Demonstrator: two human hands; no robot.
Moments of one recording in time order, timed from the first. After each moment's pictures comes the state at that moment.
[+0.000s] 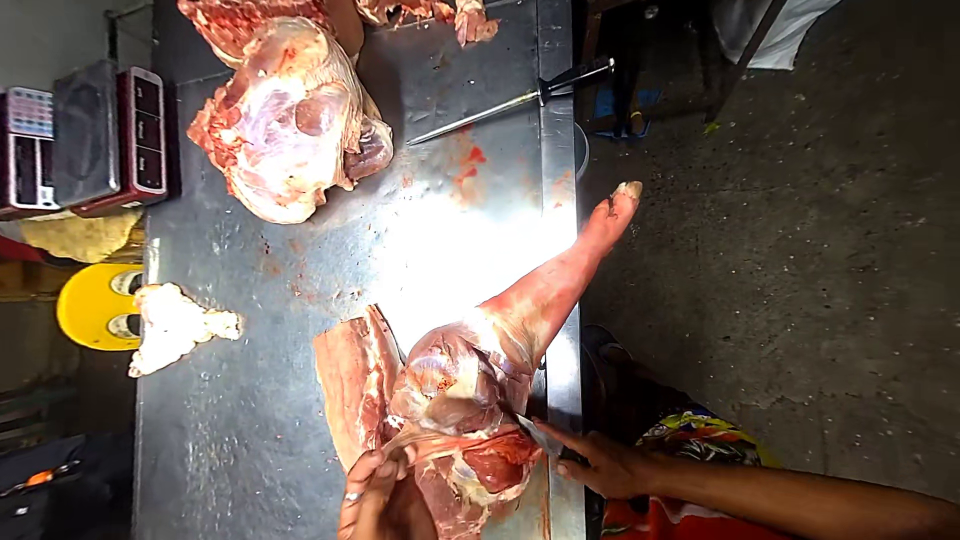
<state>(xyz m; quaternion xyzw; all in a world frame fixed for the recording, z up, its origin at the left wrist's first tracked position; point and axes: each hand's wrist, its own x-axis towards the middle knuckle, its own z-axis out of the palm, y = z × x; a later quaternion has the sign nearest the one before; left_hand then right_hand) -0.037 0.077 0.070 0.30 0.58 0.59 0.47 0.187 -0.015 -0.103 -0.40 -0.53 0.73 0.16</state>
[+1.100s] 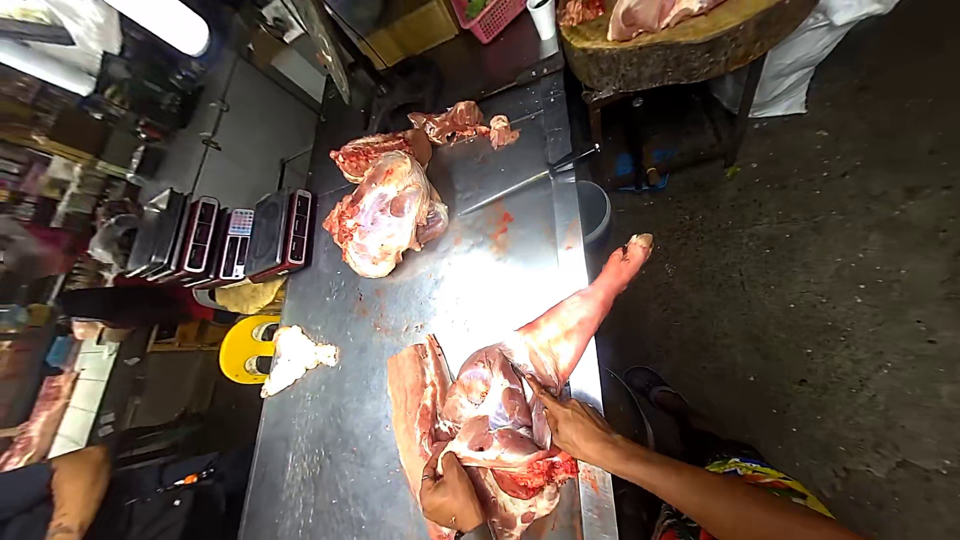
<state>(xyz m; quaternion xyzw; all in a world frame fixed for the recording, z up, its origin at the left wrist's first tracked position) -0.104 0.035 -0.032 0.36 0.90 0.25 0.00 0.141 0.051 -0.045 -0.58 -0.59 0.55 0.07</state>
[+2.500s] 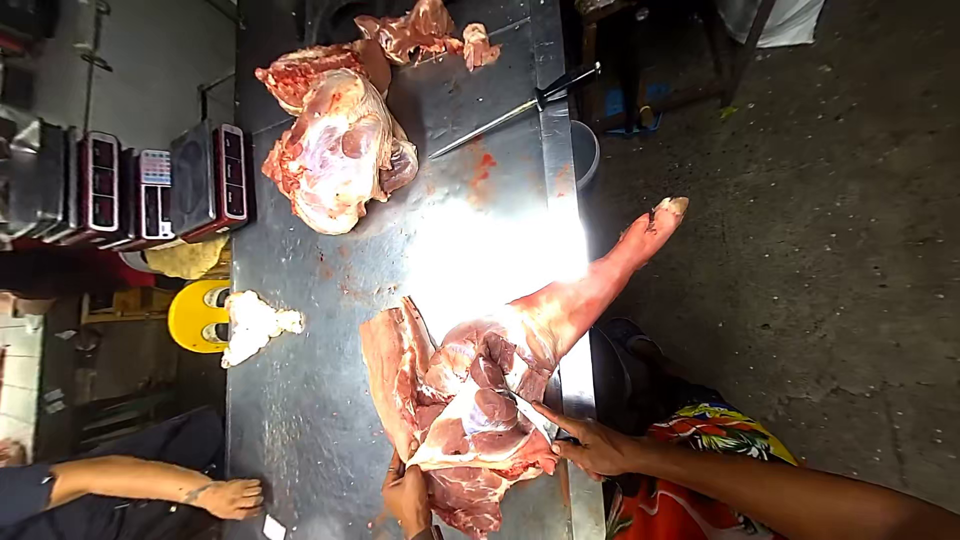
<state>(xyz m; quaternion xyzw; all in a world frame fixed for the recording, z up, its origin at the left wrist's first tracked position) -0.214 -0.004 -0.042 0.35 0.87 0.28 0.22 0.149 -0.041 -0.090 -0.38 -0.43 0.81 0.14</state>
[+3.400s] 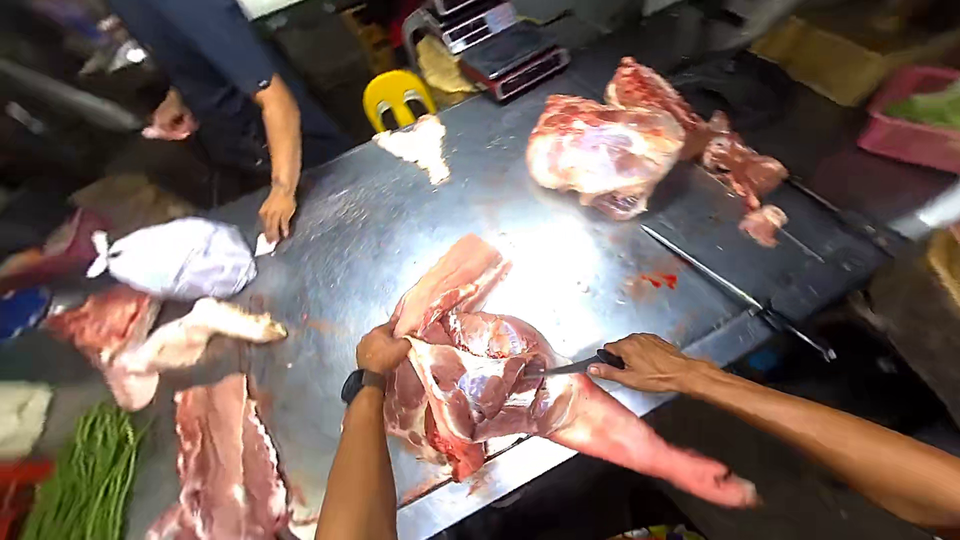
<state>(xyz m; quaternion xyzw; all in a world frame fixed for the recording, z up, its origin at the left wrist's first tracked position) -0.187 0.026 -0.023 0.22 0.95 0.10 0.20 0.213 0.317 -0.010 -0.17 -0.93 0.25 -0.21</state>
